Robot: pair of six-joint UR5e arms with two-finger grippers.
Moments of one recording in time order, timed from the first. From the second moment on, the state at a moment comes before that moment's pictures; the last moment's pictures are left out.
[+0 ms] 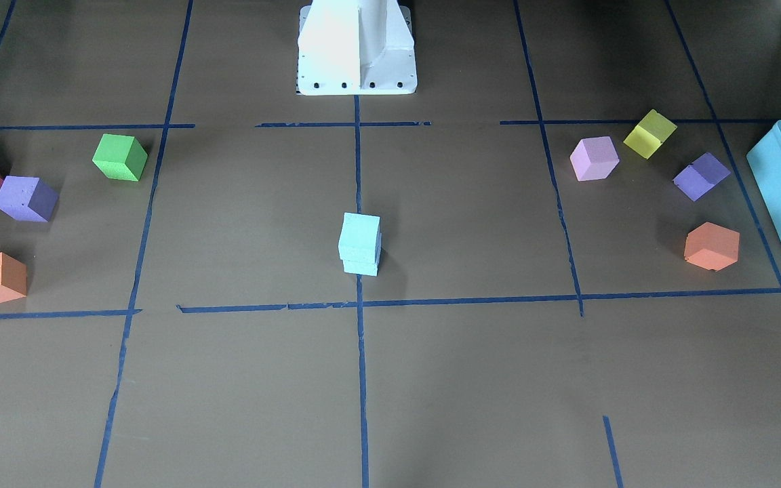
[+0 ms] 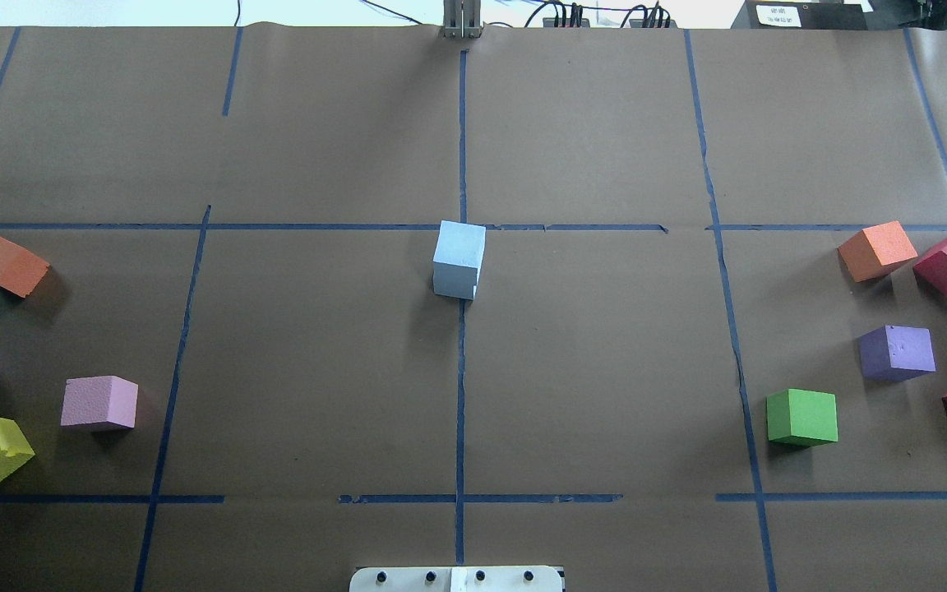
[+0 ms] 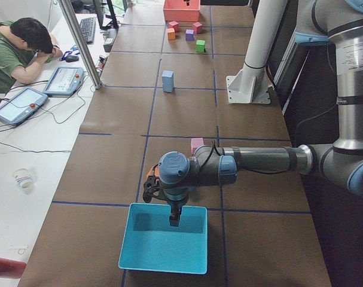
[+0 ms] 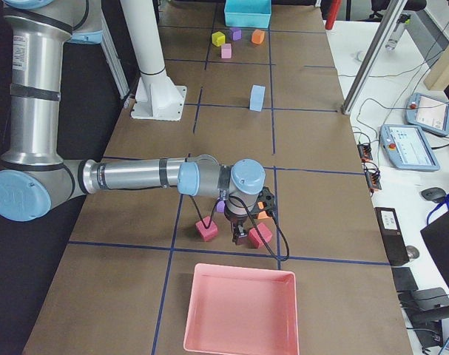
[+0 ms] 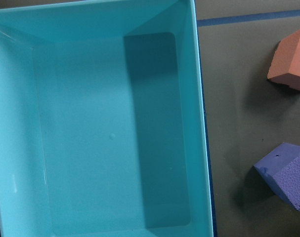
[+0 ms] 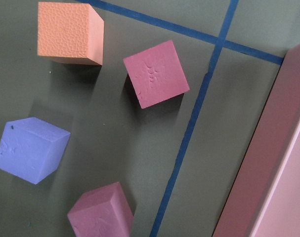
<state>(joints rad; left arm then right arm) -1.65 -1.39 -1.75 -1.50 -2.35 0.23 1.50 -1.70 1.79 -1.73 2.38 -0.31</state>
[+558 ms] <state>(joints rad) -1.65 -1.39 -1.78 -1.49 -2.35 0.23 1.50 -1.70 1.79 -1.73 2.40 -0.31</state>
